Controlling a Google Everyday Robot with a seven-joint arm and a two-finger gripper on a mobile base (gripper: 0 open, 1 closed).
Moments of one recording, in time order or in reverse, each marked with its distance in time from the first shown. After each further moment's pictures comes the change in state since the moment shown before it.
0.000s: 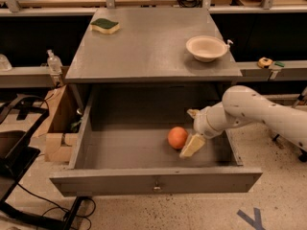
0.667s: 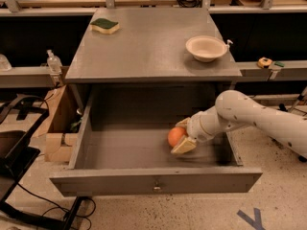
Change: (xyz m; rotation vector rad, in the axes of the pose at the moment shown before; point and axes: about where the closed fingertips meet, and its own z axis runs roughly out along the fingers) arm -0.006 0.018 0.030 -0.074 -0.041 0.016
